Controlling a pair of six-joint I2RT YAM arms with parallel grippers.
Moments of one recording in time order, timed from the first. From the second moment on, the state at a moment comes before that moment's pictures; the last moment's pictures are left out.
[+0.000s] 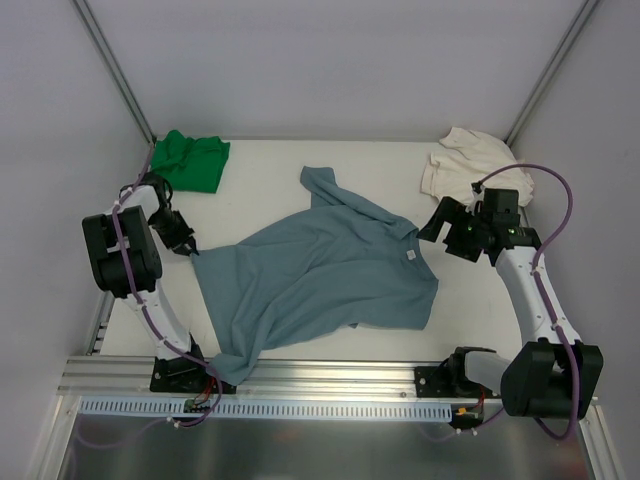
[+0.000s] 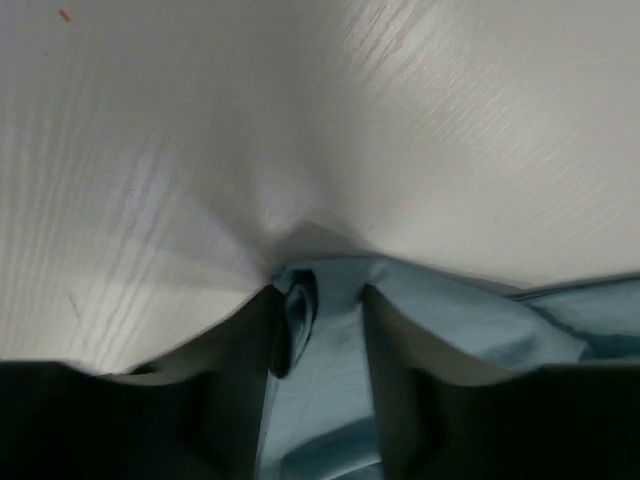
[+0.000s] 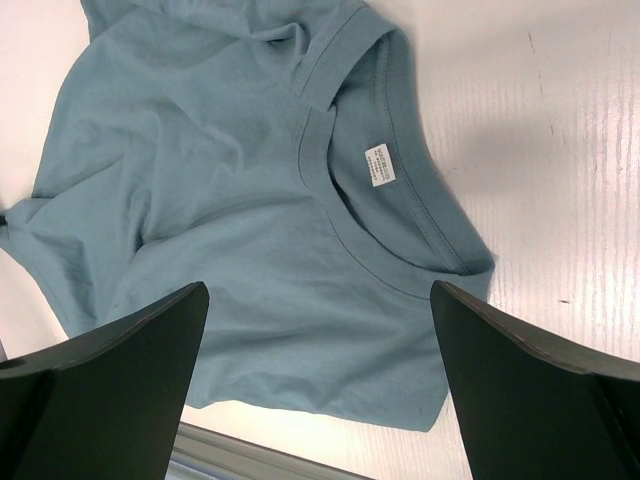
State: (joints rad) left arm 0.30 1.91 1.27 -0.85 0.15 -0.35; right arm -0.03 1.17 0.94 -0.66 -0.33 0.38
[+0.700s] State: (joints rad) left arm -0.10 1.89 1.58 -0.69 0.07 -0.12; right arm -0.04 1.18 0.94 -0.66 -0.34 0.38
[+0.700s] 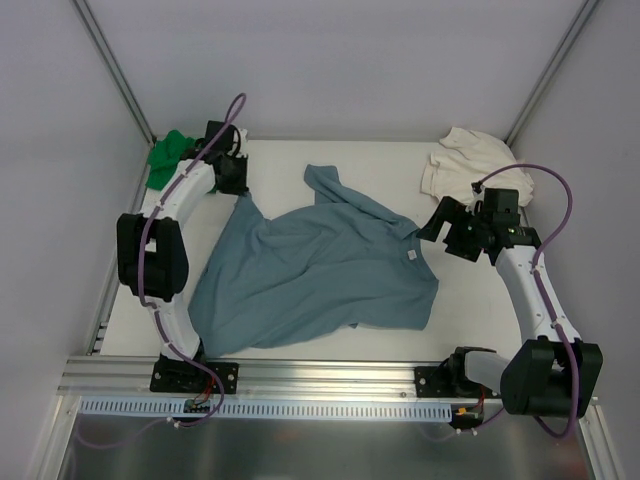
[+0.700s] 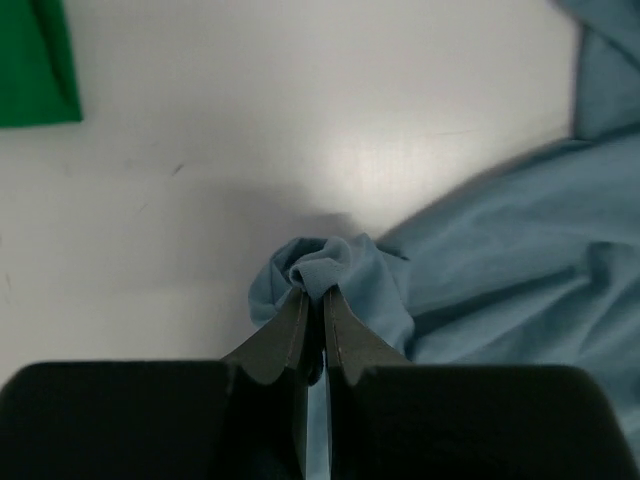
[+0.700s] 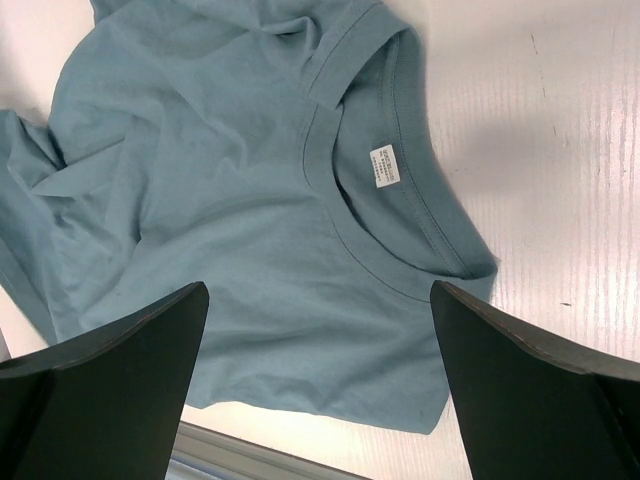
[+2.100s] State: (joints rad) left arm -0.45 0.90 0.90 -0.89 0.16 -0.40; right arm -0.04 1.19 0.94 -0.66 -0.35 0.39
